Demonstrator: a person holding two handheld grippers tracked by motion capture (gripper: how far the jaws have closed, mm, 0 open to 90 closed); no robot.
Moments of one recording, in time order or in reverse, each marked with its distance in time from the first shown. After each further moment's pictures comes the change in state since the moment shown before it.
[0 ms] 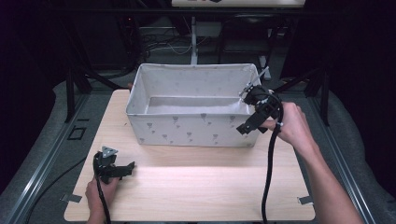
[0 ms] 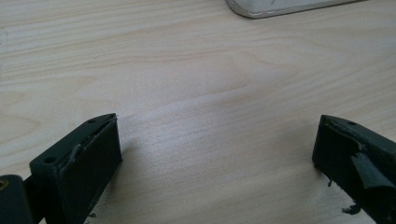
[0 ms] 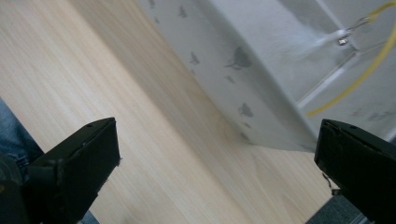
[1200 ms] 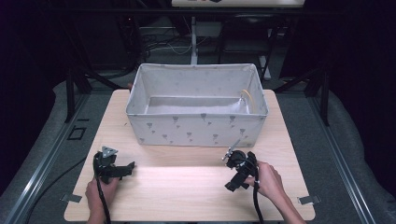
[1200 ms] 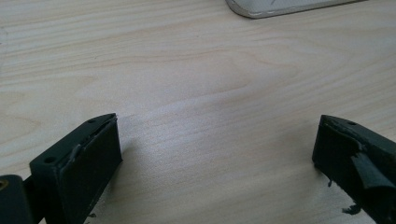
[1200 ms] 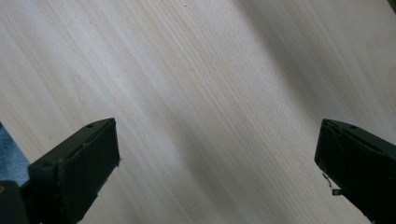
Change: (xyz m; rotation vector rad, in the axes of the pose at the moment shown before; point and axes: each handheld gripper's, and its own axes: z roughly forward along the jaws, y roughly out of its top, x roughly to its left) left arm 0.000 0.000 0.000 0.000 0.000 0.000; right arm 0.068 -0.091 0.168 0.156 0.125 -0.069
